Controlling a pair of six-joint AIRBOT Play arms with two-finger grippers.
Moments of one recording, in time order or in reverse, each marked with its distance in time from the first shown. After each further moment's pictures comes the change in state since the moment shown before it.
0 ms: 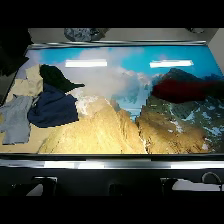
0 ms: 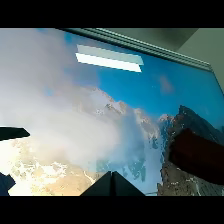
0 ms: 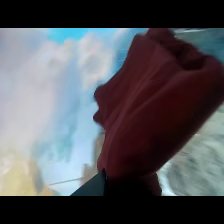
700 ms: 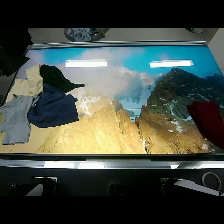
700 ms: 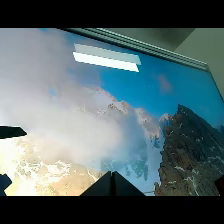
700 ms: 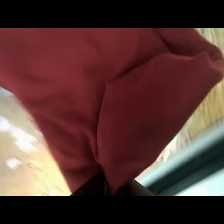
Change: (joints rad) left arm 0.000 0.000 0.000 -0.010 -0.003 -0.003; right arm -0.401 0.143 -0.292 -0.562 0.083 0.187
